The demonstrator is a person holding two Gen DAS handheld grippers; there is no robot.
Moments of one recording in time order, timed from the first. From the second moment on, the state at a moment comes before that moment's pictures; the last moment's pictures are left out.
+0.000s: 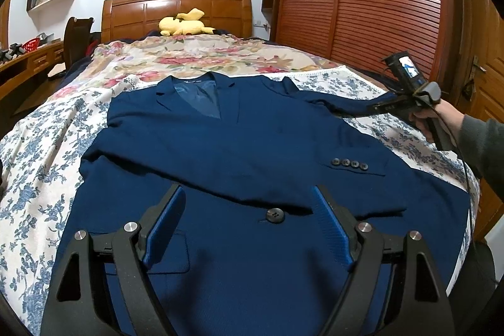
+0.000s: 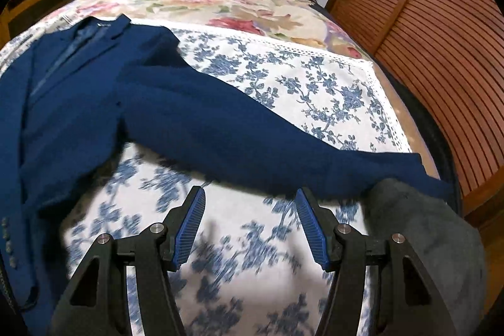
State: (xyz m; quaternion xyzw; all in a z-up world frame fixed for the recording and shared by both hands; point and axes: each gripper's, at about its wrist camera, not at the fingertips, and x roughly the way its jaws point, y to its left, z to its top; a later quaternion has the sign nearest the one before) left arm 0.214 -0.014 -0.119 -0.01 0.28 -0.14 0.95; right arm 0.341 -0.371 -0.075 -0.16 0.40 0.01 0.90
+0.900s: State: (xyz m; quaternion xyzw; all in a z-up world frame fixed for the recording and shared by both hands) left arm 0.215 -0.013 -0.121 -0.01 0.29 -0.14 0.95; right arm 0.402 -0.352 -0.062 -0.24 0.36 -0.07 0.90
